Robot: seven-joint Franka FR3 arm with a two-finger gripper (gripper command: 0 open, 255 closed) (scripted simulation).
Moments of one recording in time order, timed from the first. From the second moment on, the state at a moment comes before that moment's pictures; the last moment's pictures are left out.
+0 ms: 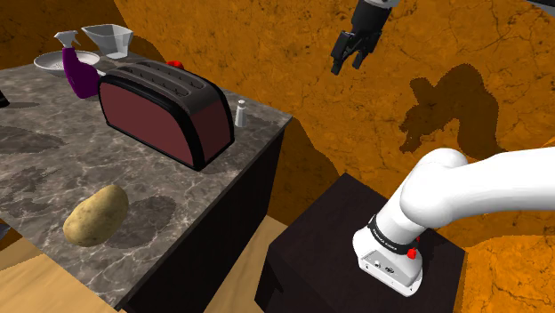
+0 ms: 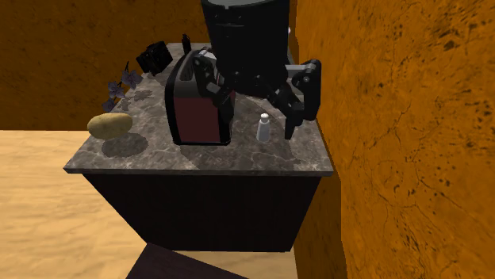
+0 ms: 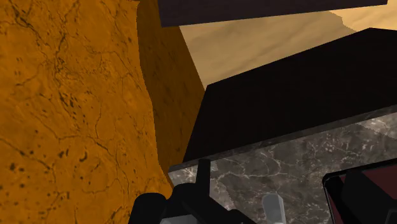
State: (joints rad) arm -0.01 -0.77 -0.07 -2.29 -0.11 1.65 0.08
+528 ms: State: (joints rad) arm 0.01 -0.59 -0.08 -2.28 -0.09 1.81 0.09
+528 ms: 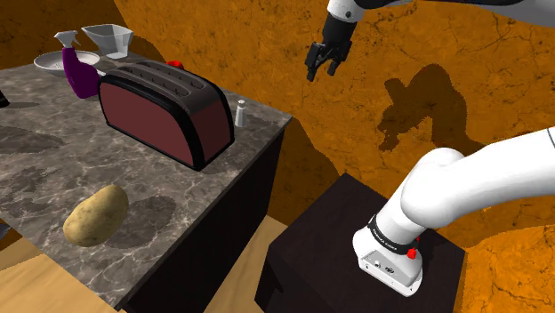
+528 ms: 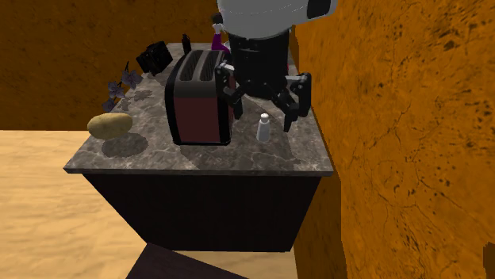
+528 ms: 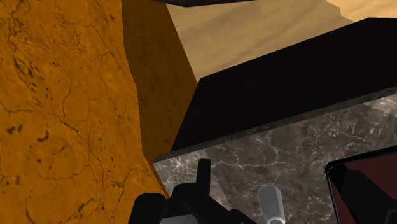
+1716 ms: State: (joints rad) arm 0.05 0.06 -0.08 -1.98 0.02 2.13 0.07
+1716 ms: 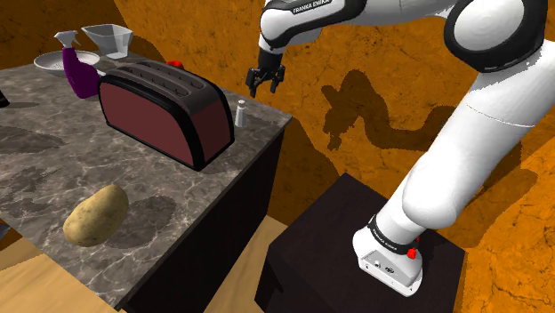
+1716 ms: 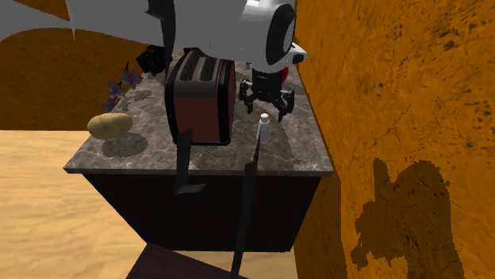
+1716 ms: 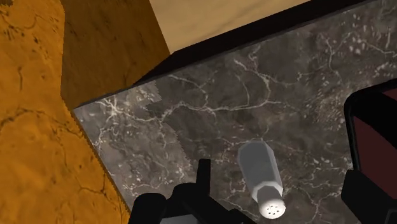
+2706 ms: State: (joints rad) arm 0.05 0.41 -0.06 -1.73 0.08 2.23 0.05
